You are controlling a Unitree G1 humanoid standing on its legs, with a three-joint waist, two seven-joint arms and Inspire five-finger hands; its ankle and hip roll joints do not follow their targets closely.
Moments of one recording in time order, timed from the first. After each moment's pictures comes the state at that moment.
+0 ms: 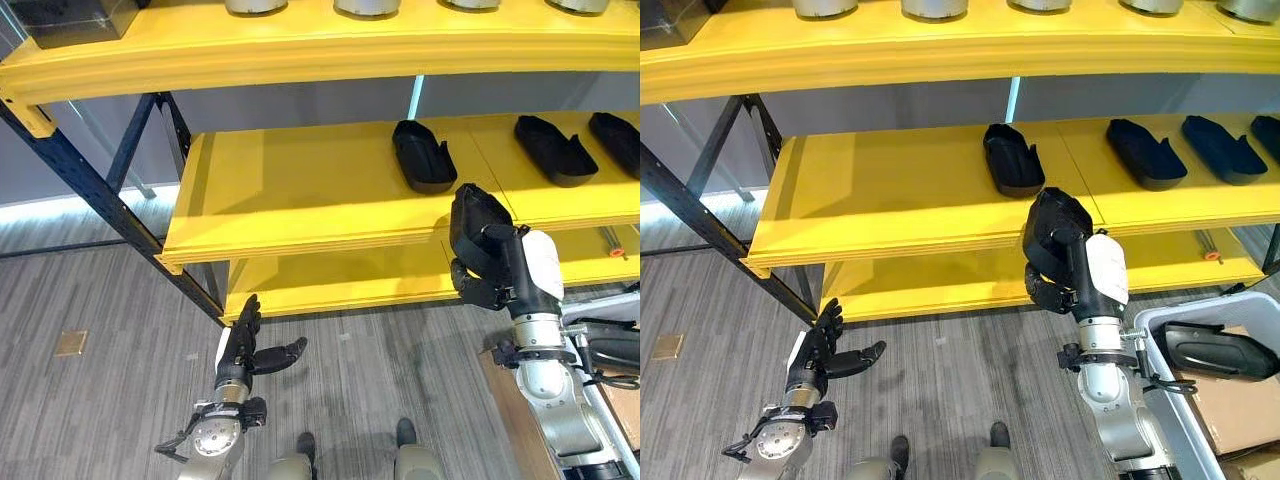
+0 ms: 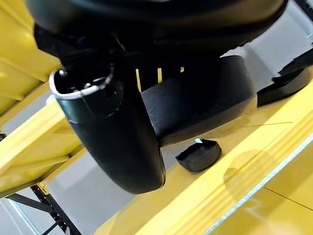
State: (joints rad) left arm 0.21 0.29 -0.12 0.11 -0.26 -0.13 0.19; right arm 0.03 -0.50 0.01 -0.16 -0.42 -0.11 -0.32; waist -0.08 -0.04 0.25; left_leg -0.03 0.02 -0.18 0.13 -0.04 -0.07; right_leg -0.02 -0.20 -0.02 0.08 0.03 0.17
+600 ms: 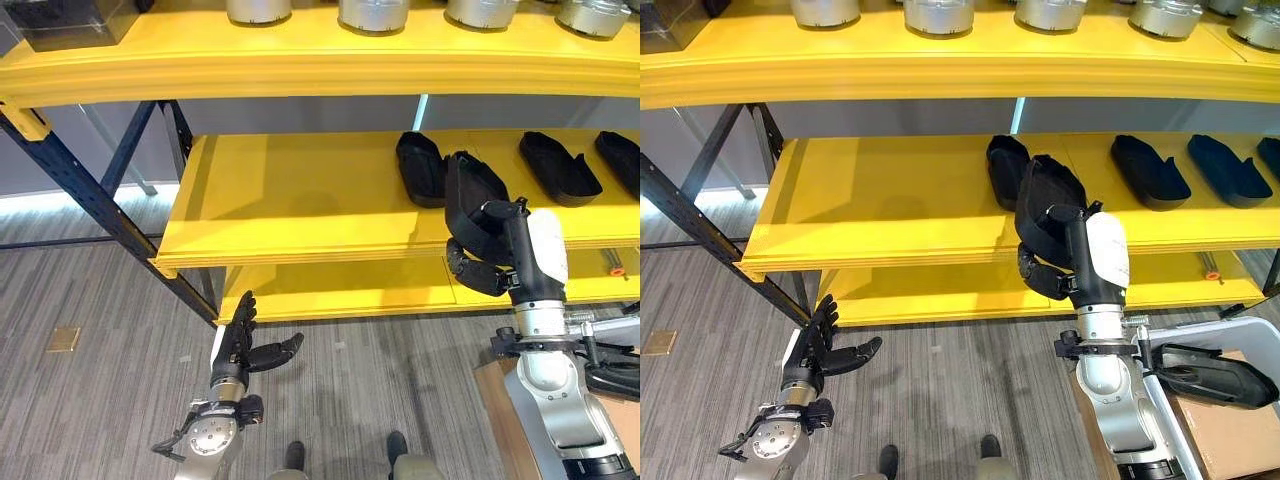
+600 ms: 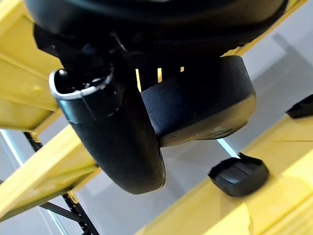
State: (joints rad) left arm 0.21 0.29 -0.12 0.08 -0.27 -0.13 0.19; right arm 0.00 -0.50 0.01 -0.24 -0.43 -0.13 -0.31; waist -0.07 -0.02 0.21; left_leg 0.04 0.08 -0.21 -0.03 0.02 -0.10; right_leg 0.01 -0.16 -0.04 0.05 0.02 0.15
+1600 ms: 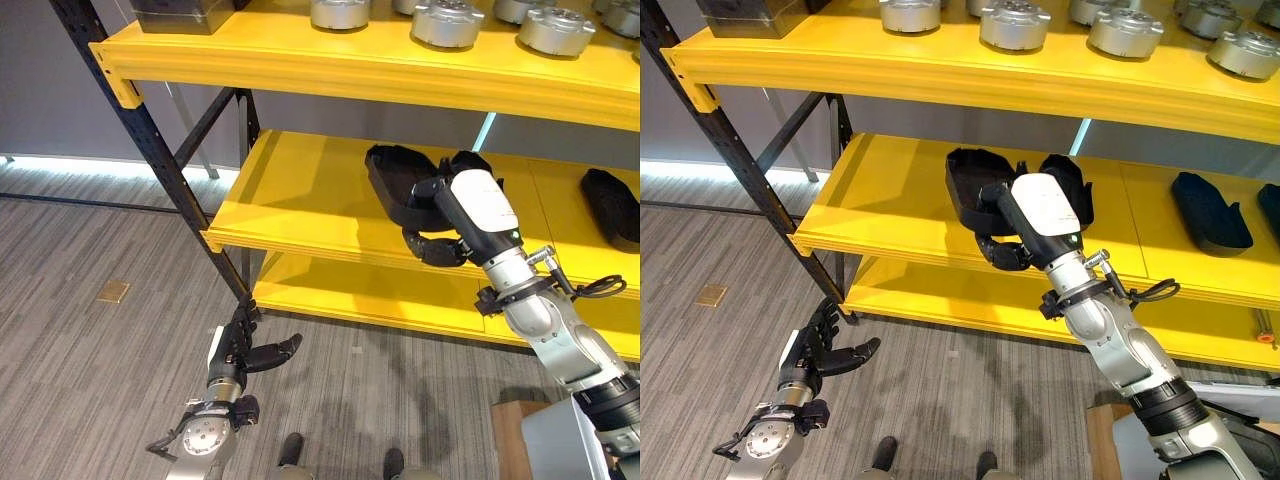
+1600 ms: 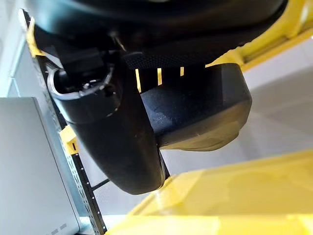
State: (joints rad) left arm 0.19 0.34 -0.13 0.11 -0.35 -0.13 0.15; right arm -0.38 -0.77 0.30 -0.02 -0.39 -0.18 -0.19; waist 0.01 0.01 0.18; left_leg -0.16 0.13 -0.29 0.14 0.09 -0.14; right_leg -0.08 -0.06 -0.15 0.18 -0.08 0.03
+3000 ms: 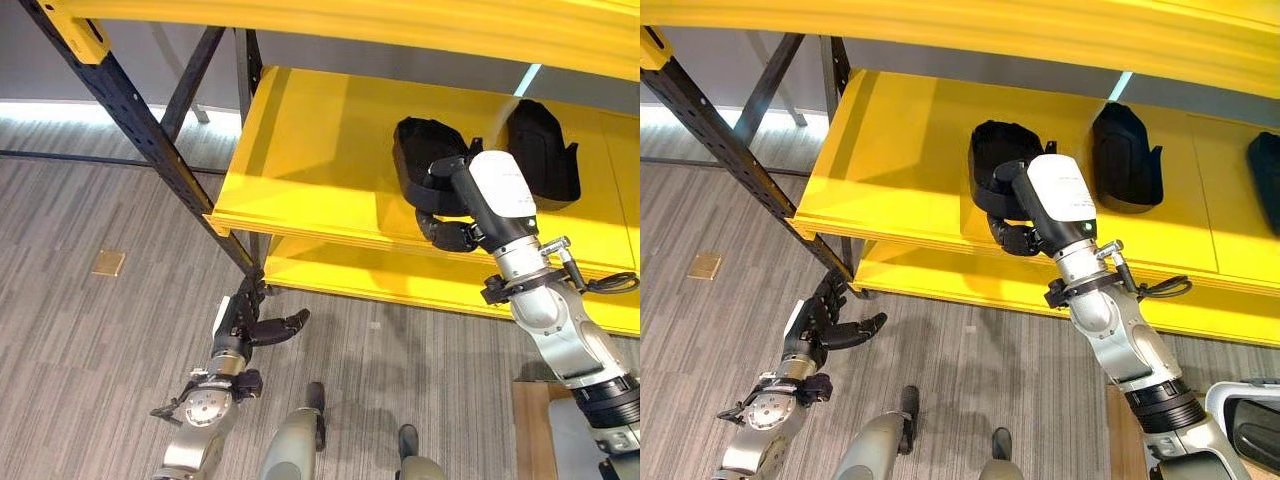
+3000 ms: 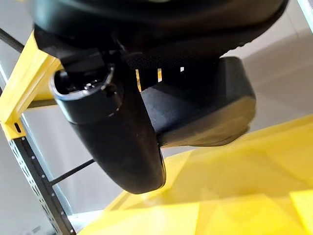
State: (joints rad) left arm 0.09 0.39 -0.16 0.07 -0.38 -0.13 0.15; right arm -0.37 -0.71 0.21 -0.09 -0.46 -0.12 -0.19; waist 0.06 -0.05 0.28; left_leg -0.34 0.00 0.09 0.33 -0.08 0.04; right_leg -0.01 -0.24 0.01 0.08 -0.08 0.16
